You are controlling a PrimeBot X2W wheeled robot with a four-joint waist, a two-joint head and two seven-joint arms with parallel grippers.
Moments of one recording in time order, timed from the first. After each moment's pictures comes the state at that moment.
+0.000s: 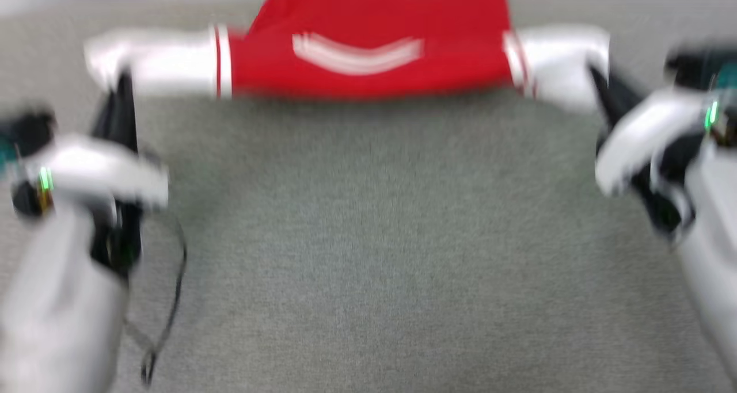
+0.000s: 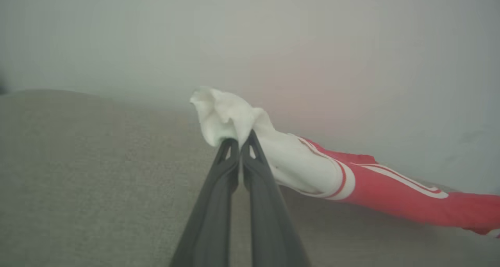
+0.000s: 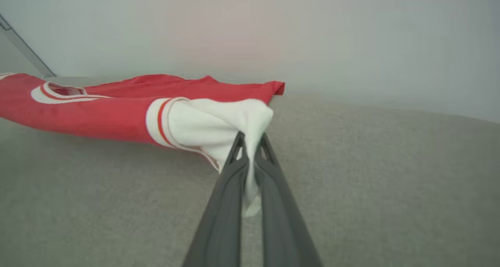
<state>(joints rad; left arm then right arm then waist) -0.70 0.40 -0.24 0.63 -0.81 -0.12 -0.26 -0.82 -0.35 0.39 0.68 0.57 0.13 -0.03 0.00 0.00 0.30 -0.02</state>
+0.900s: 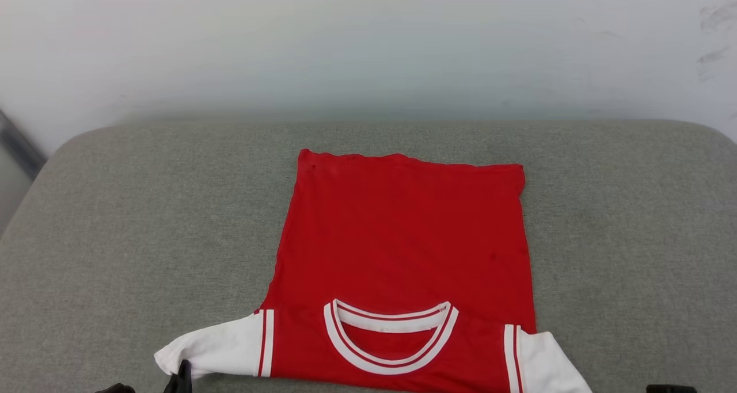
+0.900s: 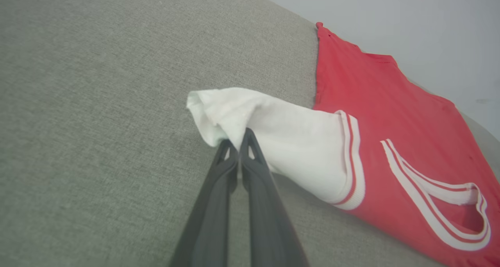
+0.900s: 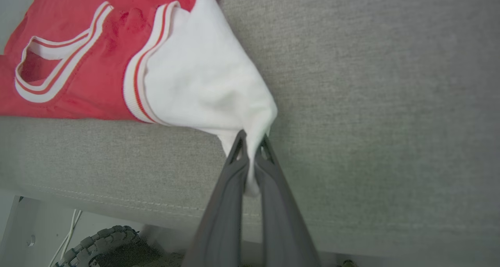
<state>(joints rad) 0.12 0.31 -0.21 0.32 -0.82 0.07 -0.24 0.25 -0.16 0.03 0.19 0.45 0.13 0.27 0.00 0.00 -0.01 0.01</state>
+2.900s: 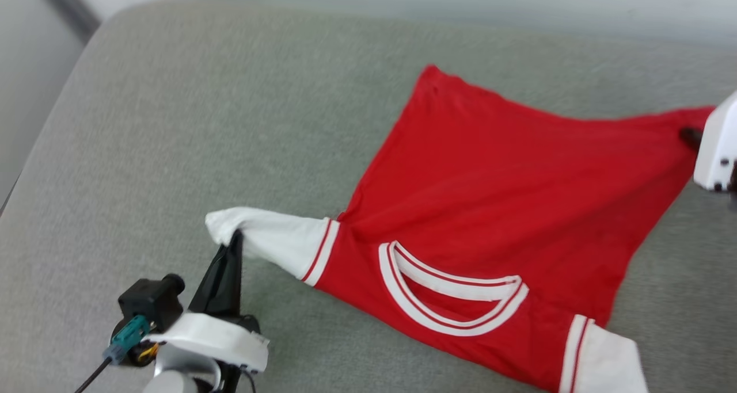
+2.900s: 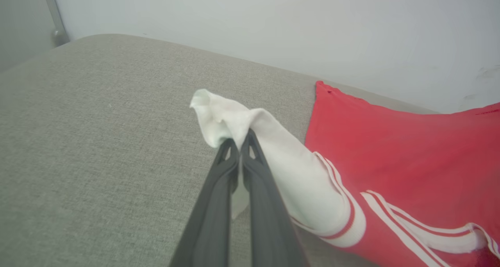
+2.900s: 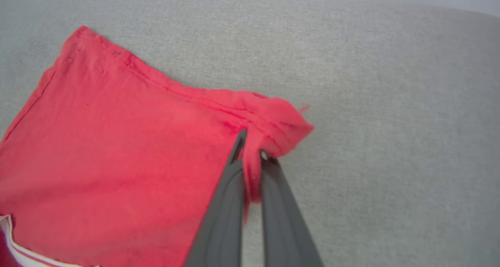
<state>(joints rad) -0.12 0.28 -0.30 0.11 -0.58 0.06 -0.23 -0.75 -0.36 -0.07 0.54 0.35 0.13 0.80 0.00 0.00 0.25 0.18</state>
